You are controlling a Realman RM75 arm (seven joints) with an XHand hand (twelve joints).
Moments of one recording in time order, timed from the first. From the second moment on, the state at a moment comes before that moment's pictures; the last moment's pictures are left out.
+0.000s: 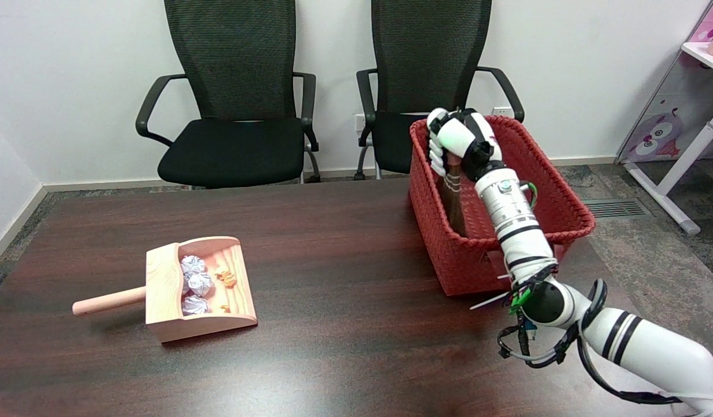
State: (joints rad) arm 0.21 -0.95 0.99 -1.37 1.40 -0.74 -2.42
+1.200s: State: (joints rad) arm 0.23 -0.97 0.93 -1.33 1.32 -0.74 -2.41
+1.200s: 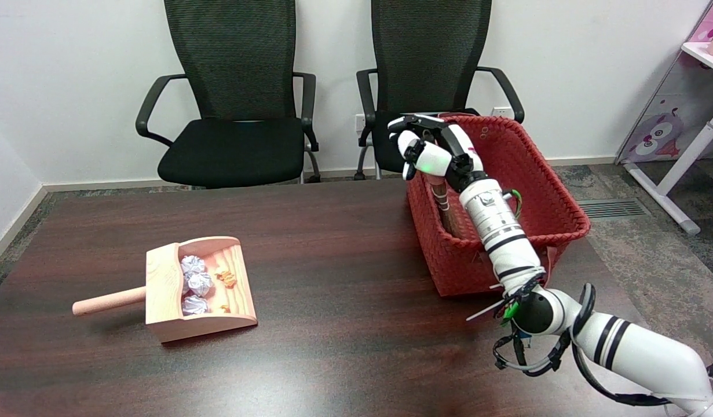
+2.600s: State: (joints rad) arm 0.22 -0.84 1.04 -1.72 1.29 -0.76 -2.41
